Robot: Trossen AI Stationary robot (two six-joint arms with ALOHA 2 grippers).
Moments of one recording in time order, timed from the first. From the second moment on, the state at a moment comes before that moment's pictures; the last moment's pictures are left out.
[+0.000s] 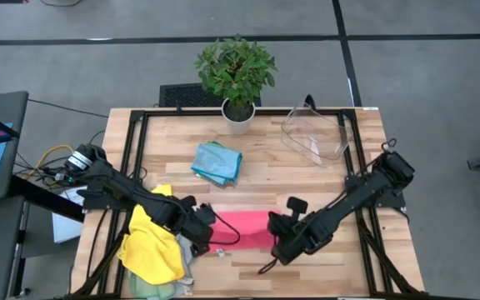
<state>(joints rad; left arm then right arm) -0.50 1.64 1.26 -0.87 -0.15 -0.86 0.62 1.80 1.40 -1.00 0.43 0.86</state>
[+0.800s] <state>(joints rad) -0.54 1.77 1.26 -0.81 -0.12 -0.84 0.67 1.92 1.31 -0.78 0.38 0.94</state>
